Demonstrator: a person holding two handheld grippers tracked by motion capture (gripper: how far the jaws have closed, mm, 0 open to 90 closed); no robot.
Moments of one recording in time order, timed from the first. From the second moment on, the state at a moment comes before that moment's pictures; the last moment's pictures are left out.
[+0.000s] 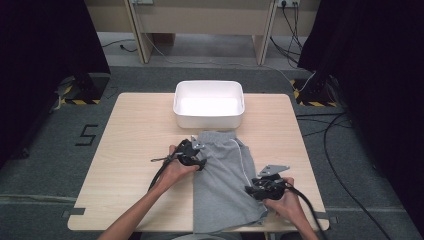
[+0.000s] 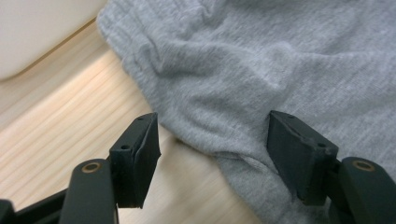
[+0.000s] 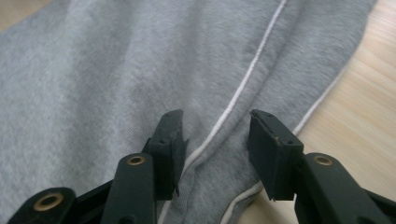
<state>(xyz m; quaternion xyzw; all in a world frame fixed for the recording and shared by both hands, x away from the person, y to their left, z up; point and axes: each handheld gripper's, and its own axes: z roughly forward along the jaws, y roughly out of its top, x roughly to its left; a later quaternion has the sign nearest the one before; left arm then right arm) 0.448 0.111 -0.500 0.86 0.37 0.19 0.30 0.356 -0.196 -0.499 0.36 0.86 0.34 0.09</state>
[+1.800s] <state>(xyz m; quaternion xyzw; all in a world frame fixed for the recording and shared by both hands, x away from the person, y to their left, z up) 0.393 0.169 -0.488 0.82 0.41 0.13 0.38 0.323 -0.202 -0.460 0.34 0.84 0.41 0.08</state>
